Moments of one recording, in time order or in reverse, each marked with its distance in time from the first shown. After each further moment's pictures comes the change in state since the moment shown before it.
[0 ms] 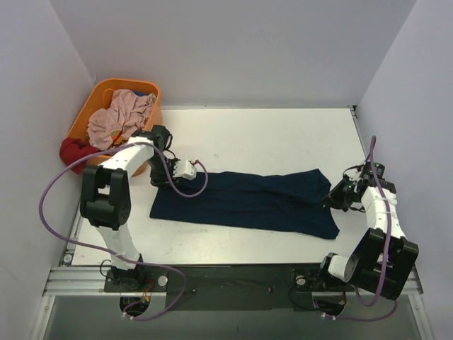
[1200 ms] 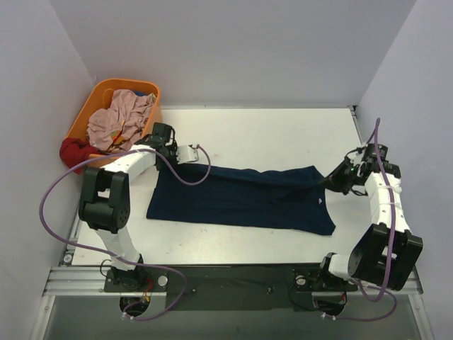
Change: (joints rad) left arm -0.015 -0.023 -0.115 0.606 -0.234 -0.227; right arm 0.058 0.077 0.265 -0.074 -0.071 0.063
